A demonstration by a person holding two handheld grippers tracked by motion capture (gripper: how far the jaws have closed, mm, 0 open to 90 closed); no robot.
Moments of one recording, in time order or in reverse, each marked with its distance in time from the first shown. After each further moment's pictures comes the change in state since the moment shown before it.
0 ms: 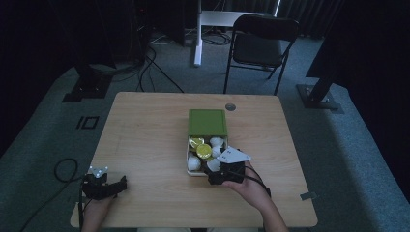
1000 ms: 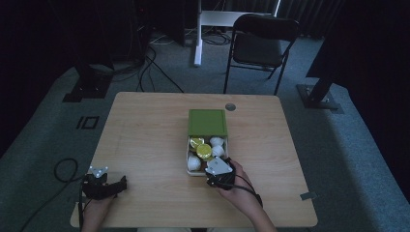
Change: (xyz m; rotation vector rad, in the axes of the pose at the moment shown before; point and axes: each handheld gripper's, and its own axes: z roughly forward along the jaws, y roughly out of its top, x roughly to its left) left arm 0.000 0.000 0.000 0.000 0.000 0.000; right arm 0.021 -0.023 0.026 0.133 -0.162 -0.220
